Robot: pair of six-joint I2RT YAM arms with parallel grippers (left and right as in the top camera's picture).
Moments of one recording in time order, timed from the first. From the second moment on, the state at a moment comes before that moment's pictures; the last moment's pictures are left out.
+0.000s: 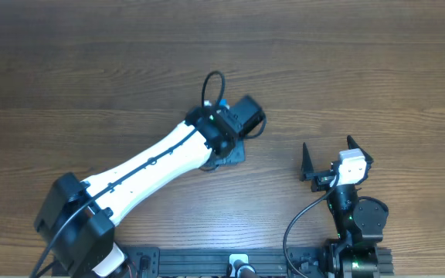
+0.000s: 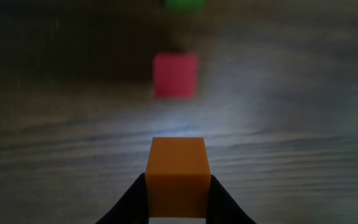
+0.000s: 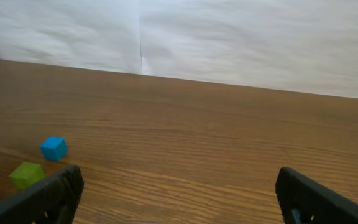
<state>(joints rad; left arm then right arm) -0.84 1.73 1.36 -1.04 -0.08 -0.94 -0.02 0.02 0.01 -0.06 -0.17 -0.06</state>
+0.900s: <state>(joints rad) -0.72 1.88 1.47 -1.03 -0.02 -0.85 -0.02 0.02 0.01 -0.06 -0.17 -0.06</state>
